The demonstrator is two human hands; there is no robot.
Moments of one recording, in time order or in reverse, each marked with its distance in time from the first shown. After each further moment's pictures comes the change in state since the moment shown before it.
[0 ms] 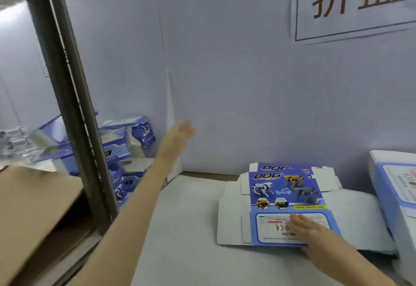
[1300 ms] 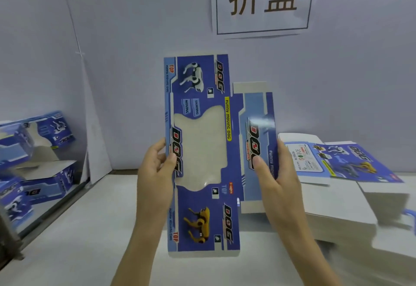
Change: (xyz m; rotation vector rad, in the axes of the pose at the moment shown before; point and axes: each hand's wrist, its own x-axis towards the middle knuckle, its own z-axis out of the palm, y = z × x) left_hand -0.131 0.014 0.116 -0.299 -0.011 0.059; right_hand -0.054 -0.048 -0.100 1.228 0.951 0.129
